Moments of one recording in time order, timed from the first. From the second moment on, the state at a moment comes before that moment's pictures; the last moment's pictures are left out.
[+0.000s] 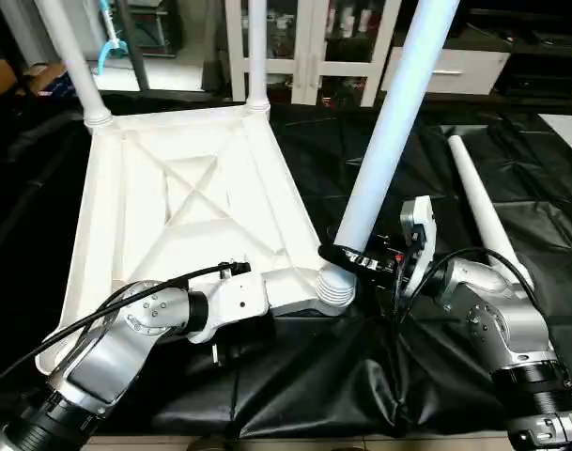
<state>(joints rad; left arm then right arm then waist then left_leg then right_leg) -0.27 0.59 -0.42 -0.12 0.11 0.29 -0.94 -0.39 -0.33 0.05 0.25 0.46 0.28 1.05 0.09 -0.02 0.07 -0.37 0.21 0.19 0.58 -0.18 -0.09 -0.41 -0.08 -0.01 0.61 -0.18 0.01</state>
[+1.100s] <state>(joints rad) -0.27 0.59 -0.41 -0.11 0.10 0.27 -0.97 -0.36 -0.38 0.10 0.23 0.38 0.12 1.11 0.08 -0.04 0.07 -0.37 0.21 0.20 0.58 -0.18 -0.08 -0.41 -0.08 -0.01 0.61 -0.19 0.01</state>
